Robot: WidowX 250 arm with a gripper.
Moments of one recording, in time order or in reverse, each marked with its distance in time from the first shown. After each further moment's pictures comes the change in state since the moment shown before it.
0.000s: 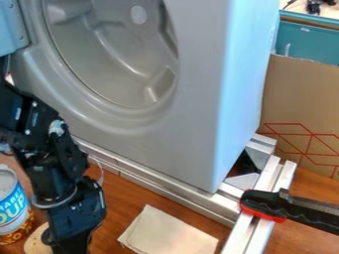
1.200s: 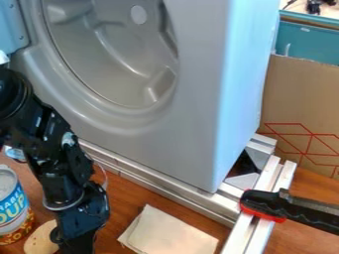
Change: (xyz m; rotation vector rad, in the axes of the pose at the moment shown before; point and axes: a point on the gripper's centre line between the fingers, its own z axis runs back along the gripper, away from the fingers) arm 0.006 0.025 -0.022 0.034 0.013 0.019
